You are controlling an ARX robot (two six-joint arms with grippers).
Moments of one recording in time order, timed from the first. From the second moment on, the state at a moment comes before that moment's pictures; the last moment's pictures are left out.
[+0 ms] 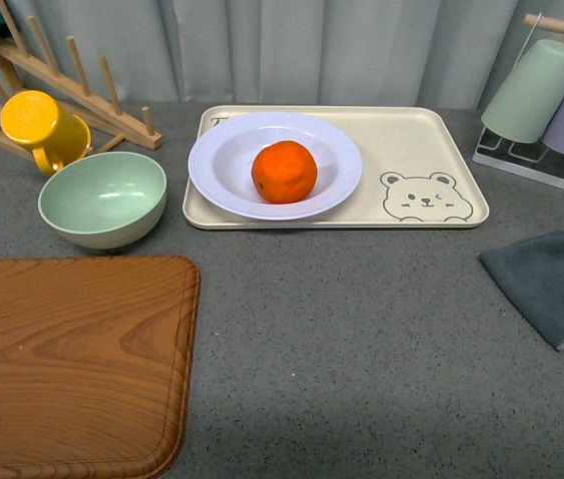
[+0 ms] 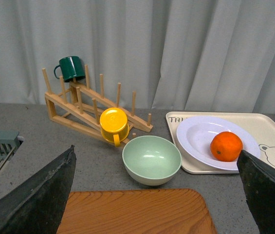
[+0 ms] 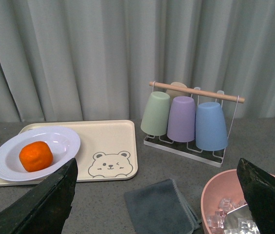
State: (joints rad) left arm 0.00 0.00 0.02 0.00 0.00 0.00; right arm 0.00 0.00 0.01 0.00 0.00 0.00
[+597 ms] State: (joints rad) left arm 0.00 0.00 0.02 0.00 0.00 0.00; right arm 0.00 0.00 0.01 0.00 0.00 0.00
